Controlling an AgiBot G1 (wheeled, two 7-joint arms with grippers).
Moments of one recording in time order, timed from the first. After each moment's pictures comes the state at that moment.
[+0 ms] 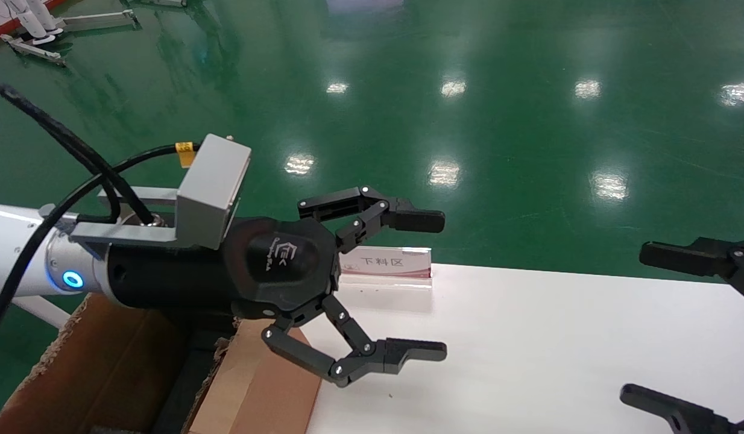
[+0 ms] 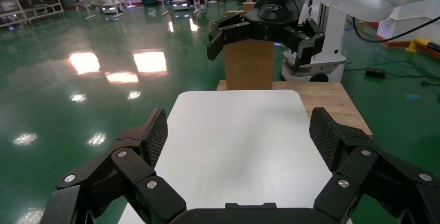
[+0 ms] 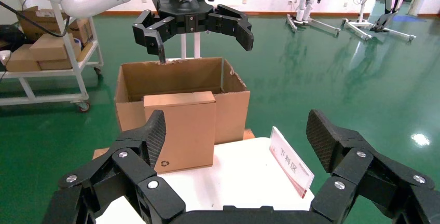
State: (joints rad) left arm -1.07 0.61 0.28 -1.28 0.73 1.50 -0.19; right arm 1.07 -0.61 -0.28 1.28 -0.73 -1.50 0.19
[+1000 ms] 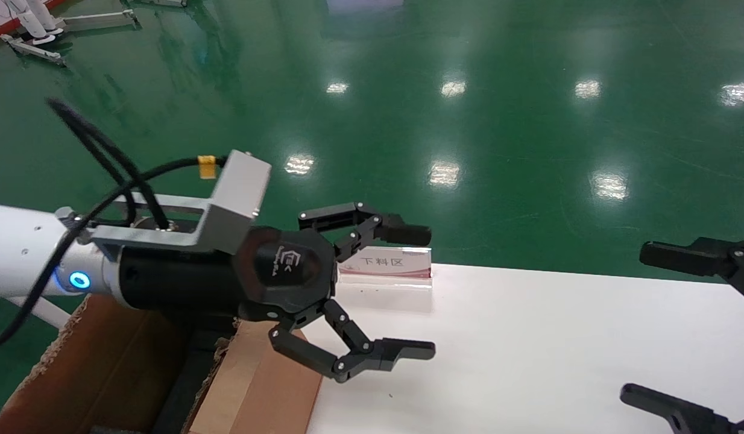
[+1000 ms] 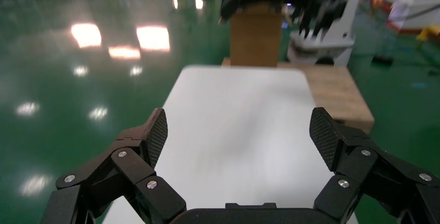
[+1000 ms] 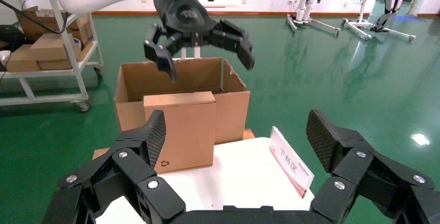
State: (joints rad) left arm -1.14 0.57 0.37 -1.29 0.85 1.47 -0.26; right arm 1.07 -0.61 -0.28 1.28 -0.73 -1.50 0.19
